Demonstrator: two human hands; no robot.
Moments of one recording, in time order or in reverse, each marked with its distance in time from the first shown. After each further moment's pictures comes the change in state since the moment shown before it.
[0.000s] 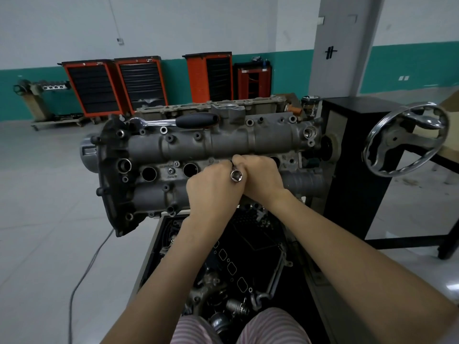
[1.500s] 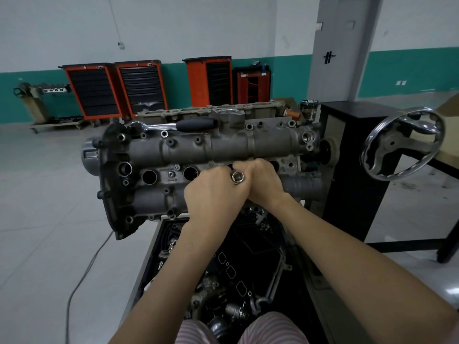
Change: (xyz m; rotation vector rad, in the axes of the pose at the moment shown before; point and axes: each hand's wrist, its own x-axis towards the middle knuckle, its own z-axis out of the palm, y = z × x) left_hand -0.007 0.006 -0.014 -0.058 -0.001 -0.079; right_hand 0.001 0.007 0.001 0.058 -0.117 -0.014
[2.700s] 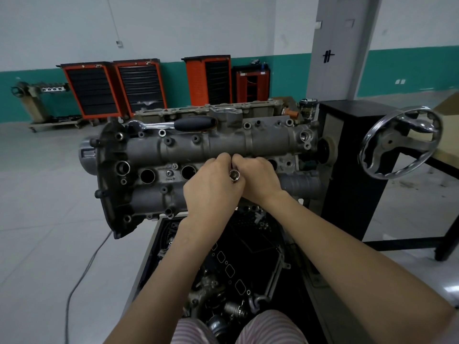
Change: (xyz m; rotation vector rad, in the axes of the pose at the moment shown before) left_hand 0.004 -0.001 -0.005 -0.040 -0.043 0.053; right_hand 0.002 0.006 0.010 -0.066 -0.009 0.031
